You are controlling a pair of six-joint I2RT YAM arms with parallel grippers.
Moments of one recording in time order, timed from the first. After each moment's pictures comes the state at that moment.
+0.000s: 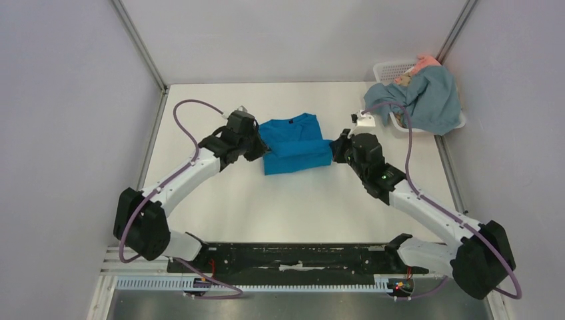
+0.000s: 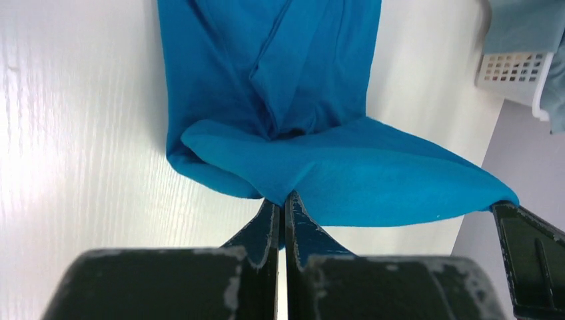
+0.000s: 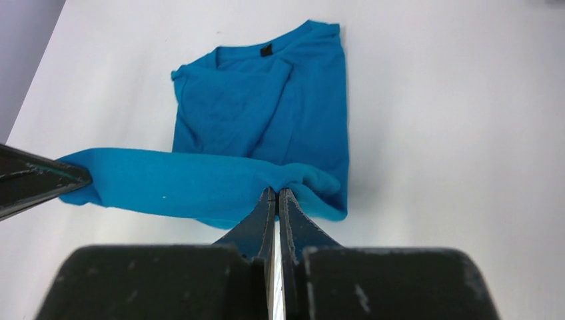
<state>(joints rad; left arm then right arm) -0.54 1.38 1.06 -0.44 -0.02 -0.92 0.62 1.08 0.71 0.03 0.28 0.45</state>
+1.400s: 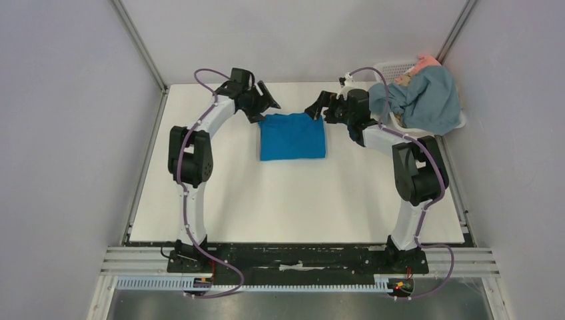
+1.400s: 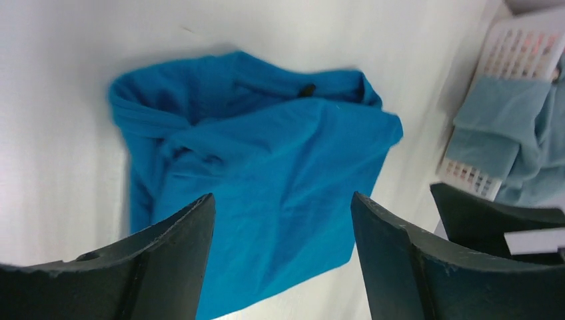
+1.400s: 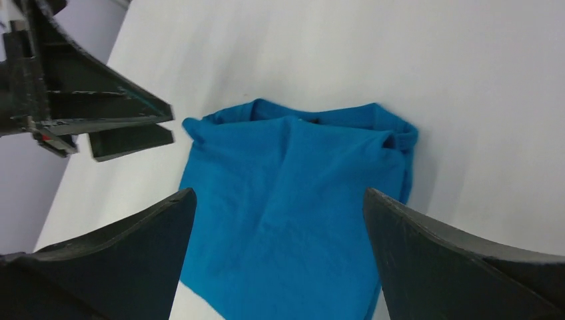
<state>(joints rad) -0.23 2.19 1.87 -0.52 0.30 -0.82 0.27 1.91 1.24 0.33 -0.28 0.45</state>
